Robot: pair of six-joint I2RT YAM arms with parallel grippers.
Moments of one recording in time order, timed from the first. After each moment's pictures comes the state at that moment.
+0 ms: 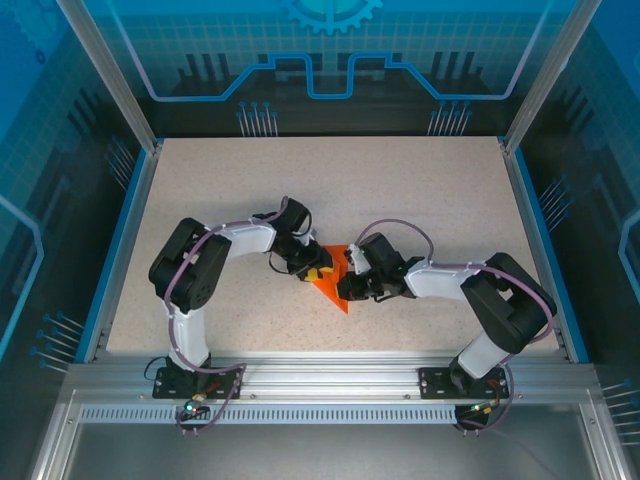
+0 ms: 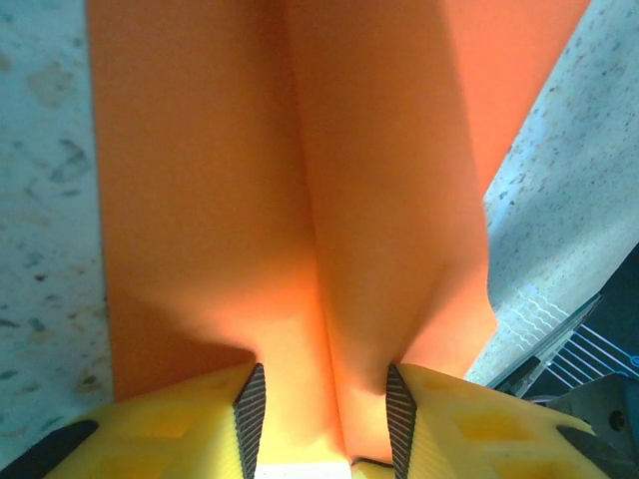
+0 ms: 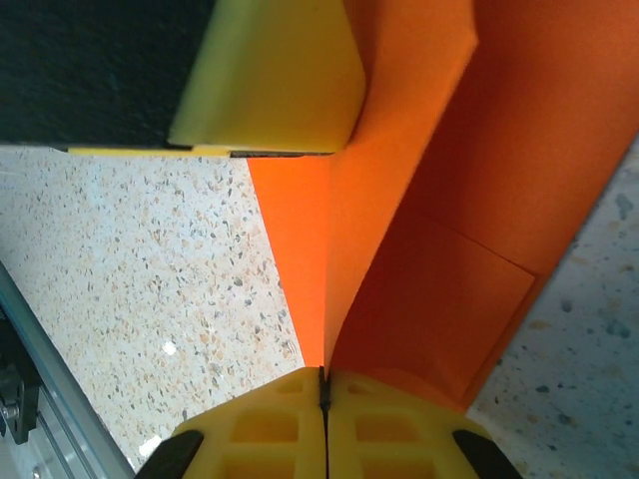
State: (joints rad) left arm -0.48 1.94 1.13 -0.44 0.66 -0.83; right arm 0.66 1.60 0.68 -0.05 -0.46 0.56
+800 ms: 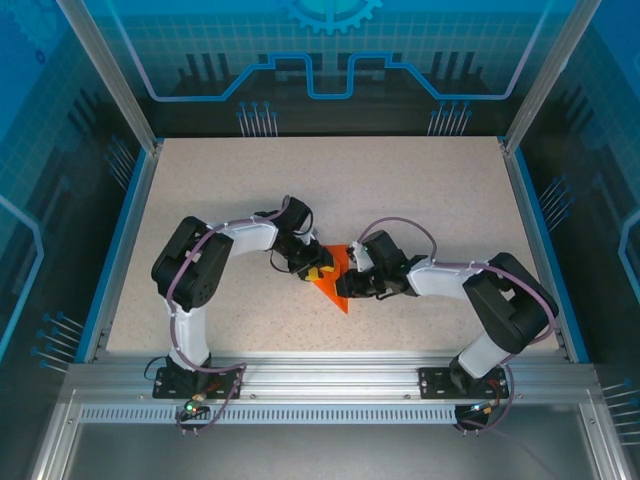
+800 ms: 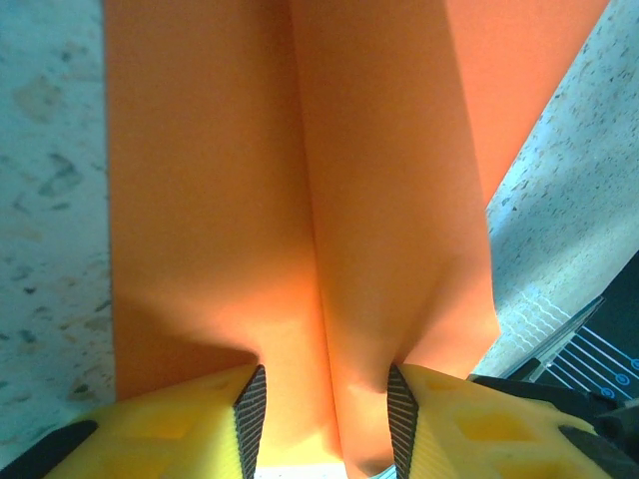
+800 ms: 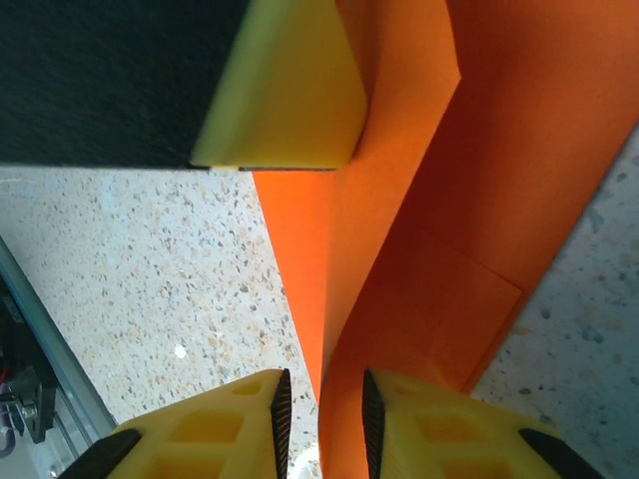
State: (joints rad) left arm -0.48 1.96 1.16 -0.47 0.66 -0.83; right arm 0.63 1.59 0.68 -0.05 -0.48 0.55
